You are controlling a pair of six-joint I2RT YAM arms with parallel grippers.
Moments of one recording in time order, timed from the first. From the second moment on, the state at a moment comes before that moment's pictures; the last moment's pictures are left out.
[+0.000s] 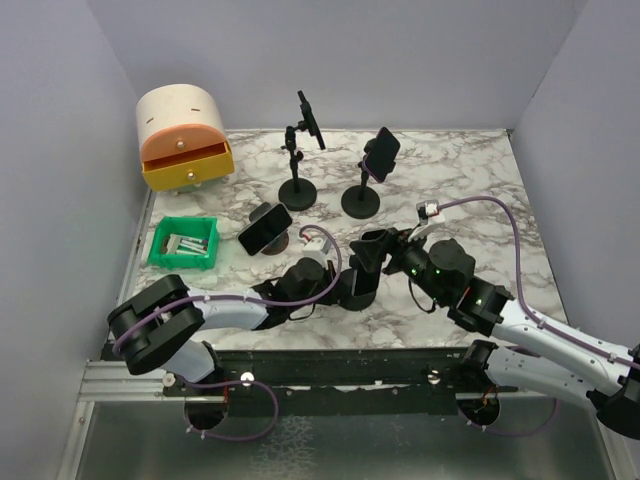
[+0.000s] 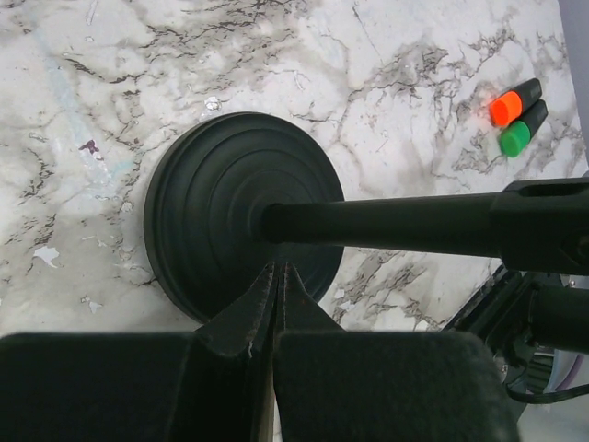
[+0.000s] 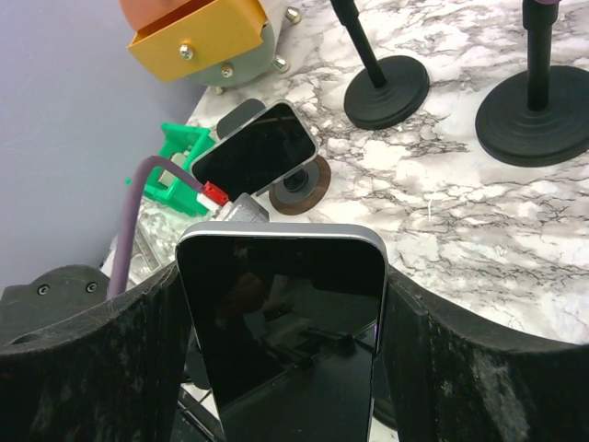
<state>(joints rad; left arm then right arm) -0.98 1.43 0.50 0.45 -0.10 -0.79 0.92 0.85 0.64 0.09 0.30 0.56</state>
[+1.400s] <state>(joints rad) -1.00 1.70 0.55 0.71 -0.14 -0.83 0.92 0.93 0.84 -0.24 0.38 0.27</state>
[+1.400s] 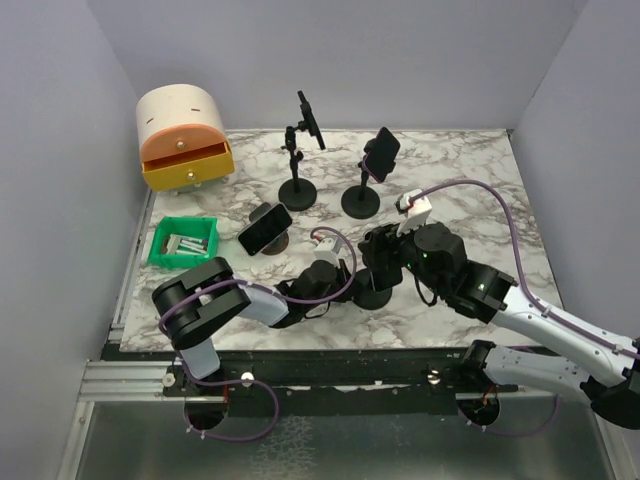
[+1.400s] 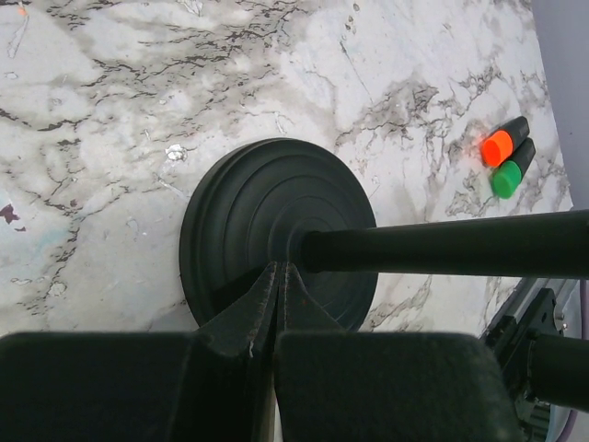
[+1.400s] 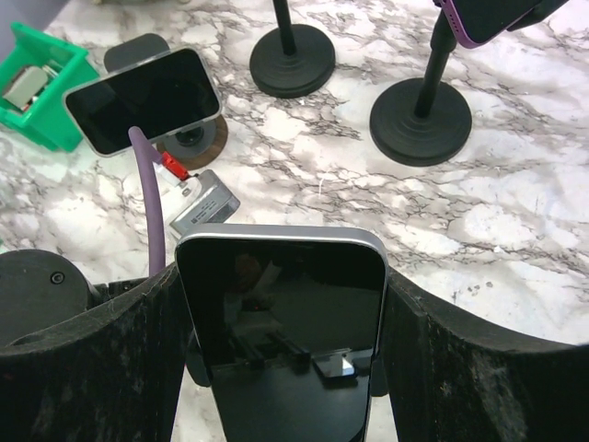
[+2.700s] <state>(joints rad) -1.01 1.50 0.53 0.50 -0.15 -0.81 0.93 0.97 0.96 -0.45 0.43 0.24</state>
